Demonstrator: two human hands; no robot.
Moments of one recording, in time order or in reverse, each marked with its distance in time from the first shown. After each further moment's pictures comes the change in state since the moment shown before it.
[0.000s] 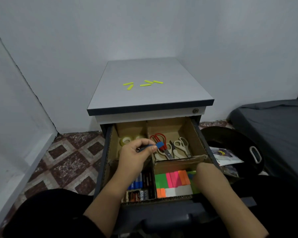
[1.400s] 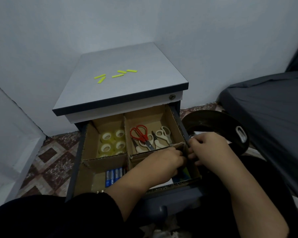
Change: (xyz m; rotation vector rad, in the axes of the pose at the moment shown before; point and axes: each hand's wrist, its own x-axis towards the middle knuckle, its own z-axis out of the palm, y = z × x) left_hand 0.005 -0.010 0.109 0.972 -0.923 0.635; right_hand -0.018 0.043 -0.059 0.719 0.103 -0.017
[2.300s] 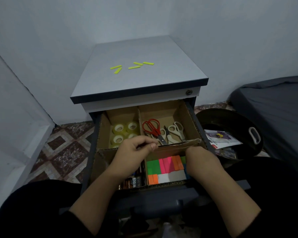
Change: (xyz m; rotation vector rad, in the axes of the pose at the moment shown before) left_hand -0.092 -0.027 -0.019 -0.977 0.614 -0.600; right_hand 0.004 0.000 0.066 -0.774 -0.214 -0.061
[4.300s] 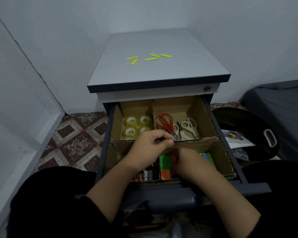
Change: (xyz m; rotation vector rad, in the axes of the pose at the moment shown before) left_hand 0.005 -0.003 -0.001 -0.009 -0.064 0.005; right_hand 0.011 -0.045 0.027 0.169 -0.070 -0.178
